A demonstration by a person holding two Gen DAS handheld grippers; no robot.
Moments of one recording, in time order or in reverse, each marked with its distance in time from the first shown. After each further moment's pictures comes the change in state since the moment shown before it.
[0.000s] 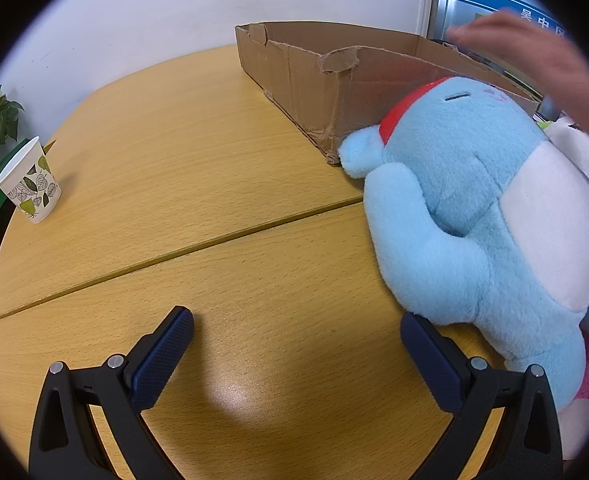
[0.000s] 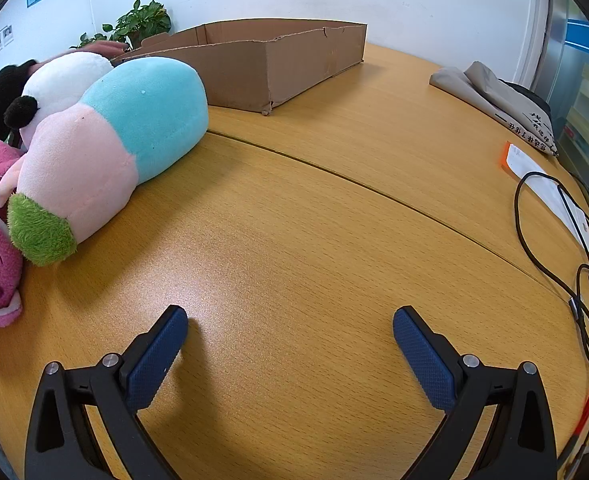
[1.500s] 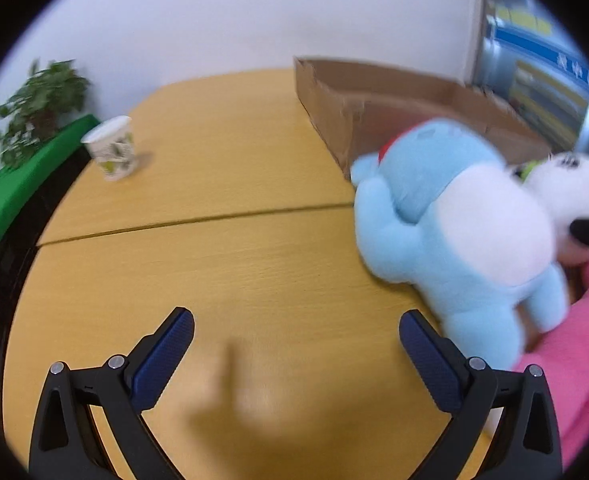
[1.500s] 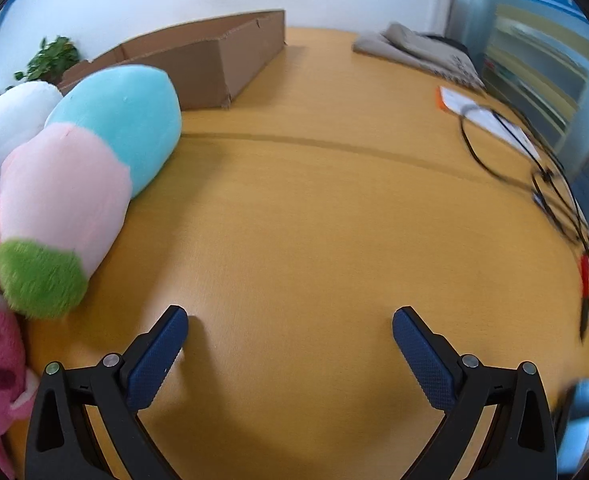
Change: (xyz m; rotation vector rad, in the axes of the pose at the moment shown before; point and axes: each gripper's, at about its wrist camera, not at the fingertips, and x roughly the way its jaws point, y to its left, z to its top) left arm -0.064 -0.015 -0.058 -0.215 -0.145 0.146; right arm -0.014 0.057 -0.011 0.325 0.062 -0.223
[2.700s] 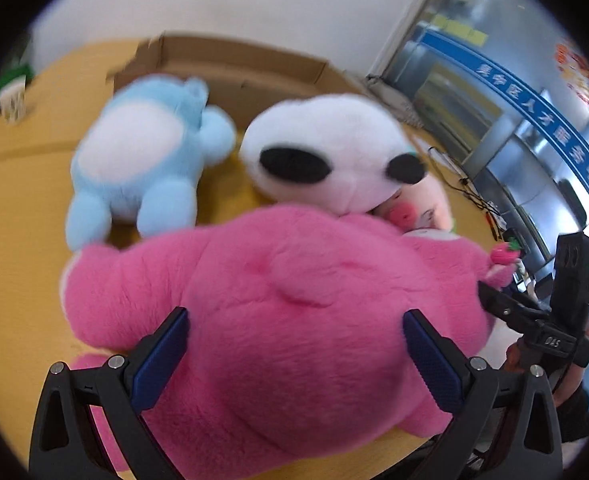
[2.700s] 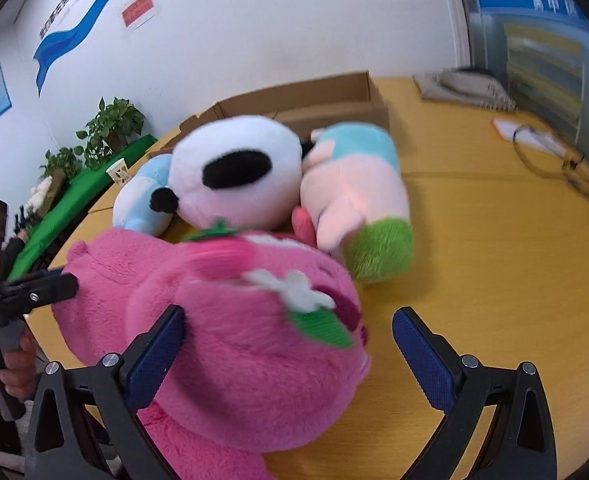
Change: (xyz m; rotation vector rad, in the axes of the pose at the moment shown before) left arm -0.037 -0.205 -0.030 -0.142 0.166 -0.386; right arm -0.103 0.164 -0.045 0.153 -0.202 0.267
